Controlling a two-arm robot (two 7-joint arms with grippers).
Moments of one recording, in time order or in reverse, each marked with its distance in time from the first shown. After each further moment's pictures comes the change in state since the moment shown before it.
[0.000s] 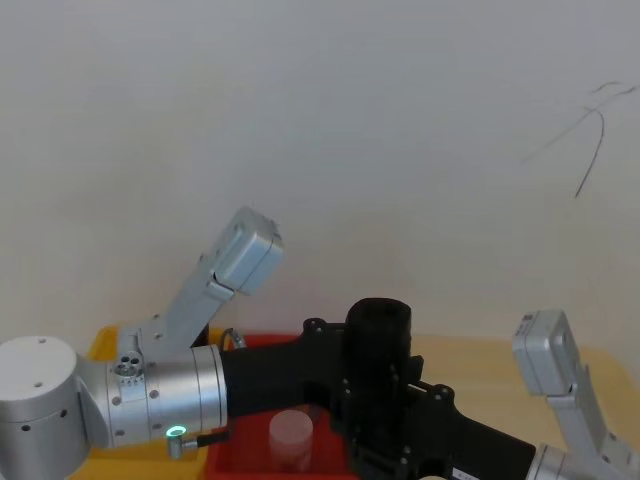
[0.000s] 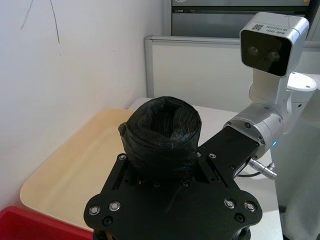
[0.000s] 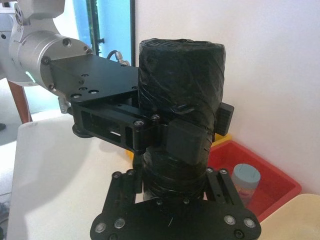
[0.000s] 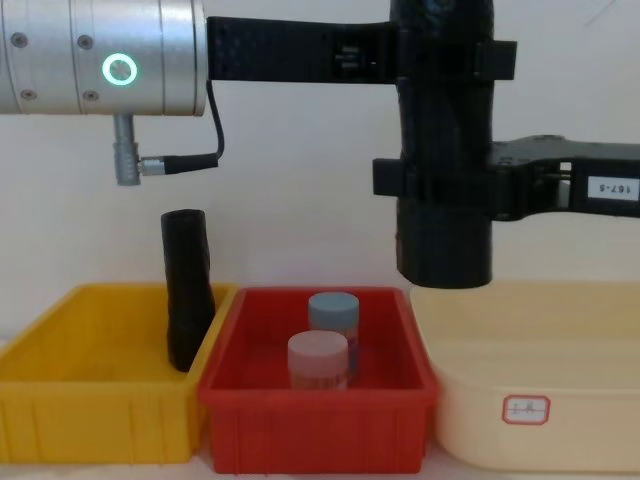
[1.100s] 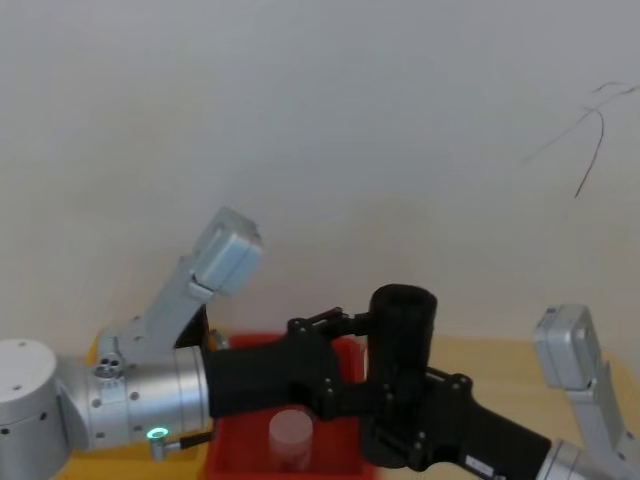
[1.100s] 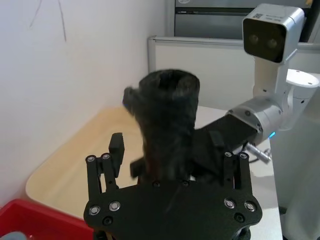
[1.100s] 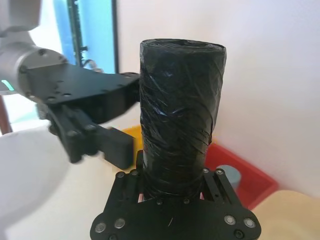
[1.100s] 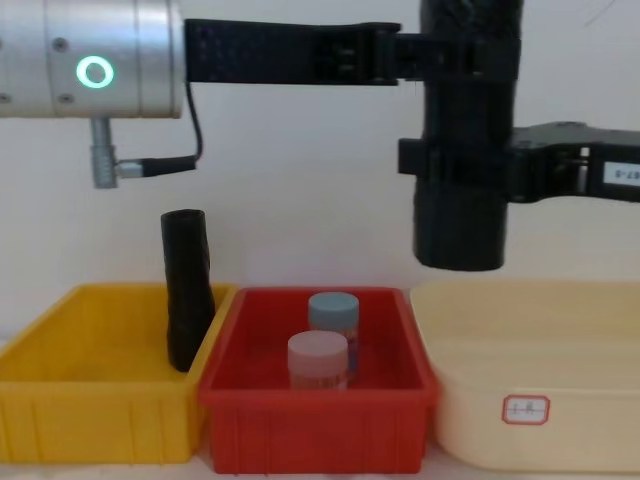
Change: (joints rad) left arm 0.016 0.027 -0.015 -0.009 -0.022 -0.008 -0.002; right arm -0.021 0.006 0.019 -0.016 0.011 -0.023 -0.059
